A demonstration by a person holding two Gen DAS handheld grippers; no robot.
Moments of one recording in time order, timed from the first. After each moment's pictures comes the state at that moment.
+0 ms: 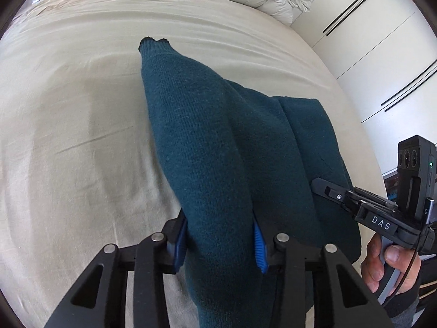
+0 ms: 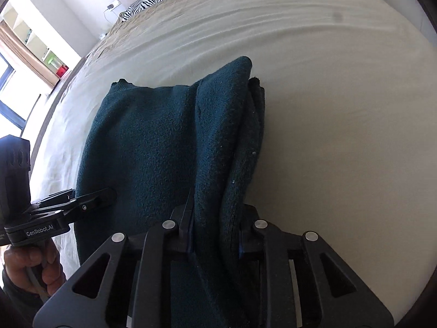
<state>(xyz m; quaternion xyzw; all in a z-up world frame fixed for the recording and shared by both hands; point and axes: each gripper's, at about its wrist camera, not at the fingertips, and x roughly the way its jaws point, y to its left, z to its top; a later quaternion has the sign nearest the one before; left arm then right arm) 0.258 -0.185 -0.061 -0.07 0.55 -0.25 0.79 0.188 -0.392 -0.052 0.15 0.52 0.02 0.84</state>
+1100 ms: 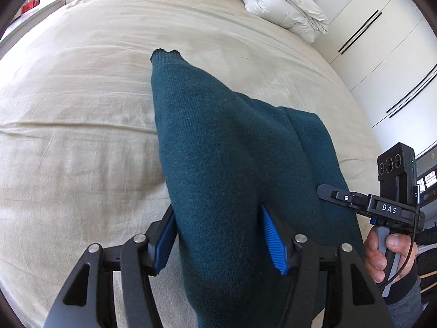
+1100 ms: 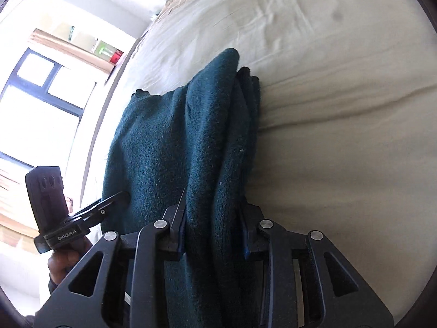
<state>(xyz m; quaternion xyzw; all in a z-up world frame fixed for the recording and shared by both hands) 0.028 0.073 -0.076 -0.11 0.52 -0.20 0.82 0.031 -0.160 -0.100 0.30 0.53 0.17 0.78</state>
